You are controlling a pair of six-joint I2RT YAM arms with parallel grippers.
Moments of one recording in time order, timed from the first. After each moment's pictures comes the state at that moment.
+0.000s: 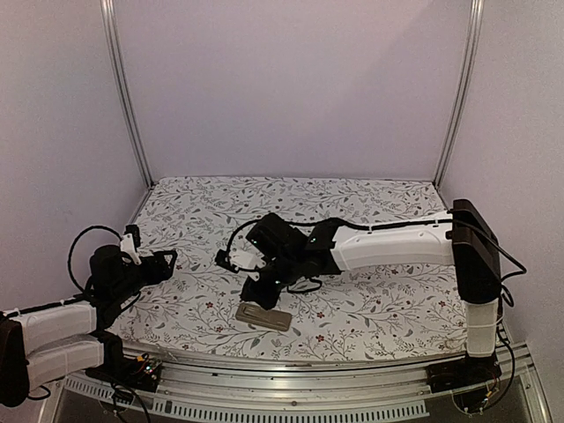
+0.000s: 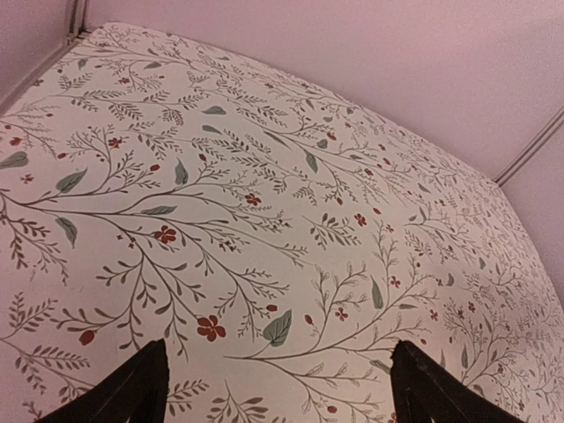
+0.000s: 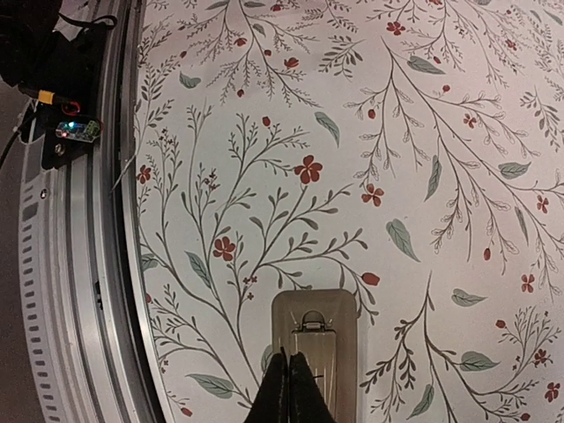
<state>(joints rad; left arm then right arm) -0.17 0.88 0.08 0.44 0.11 -0.43 1.16 2.06 1.58 -0.41 -0.21 -0.05</state>
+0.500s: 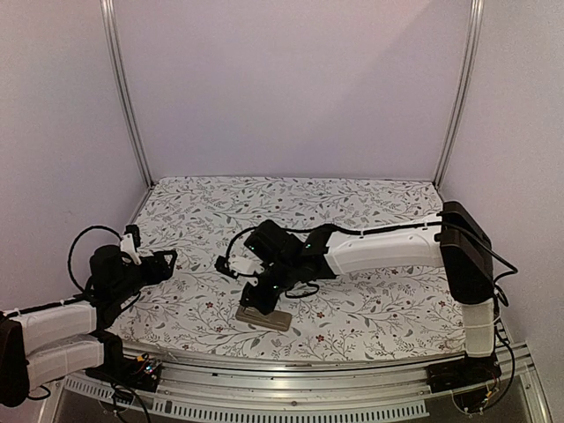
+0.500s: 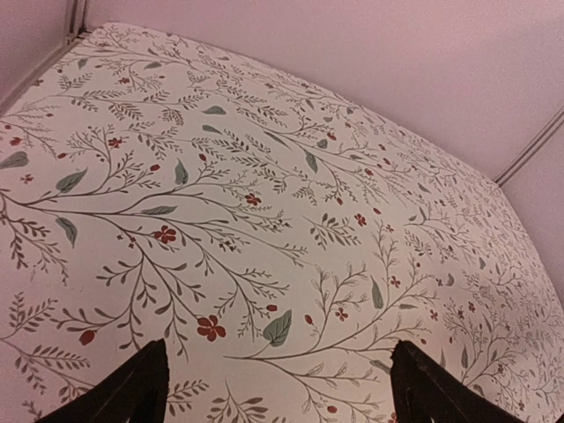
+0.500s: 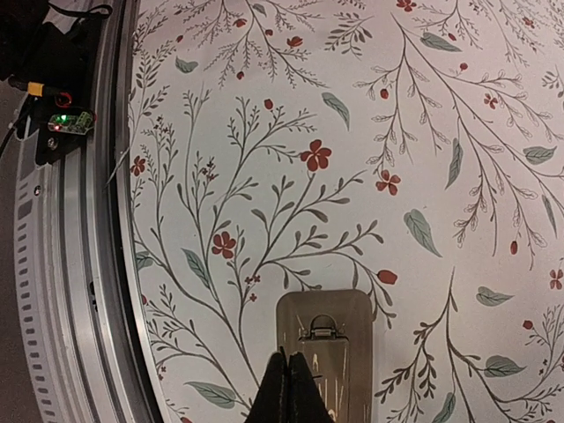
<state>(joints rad) -0.17 0.88 0.08 0.44 0.11 -0.43 1.16 2.10 1.58 -0.39 -0.24 -0.02</state>
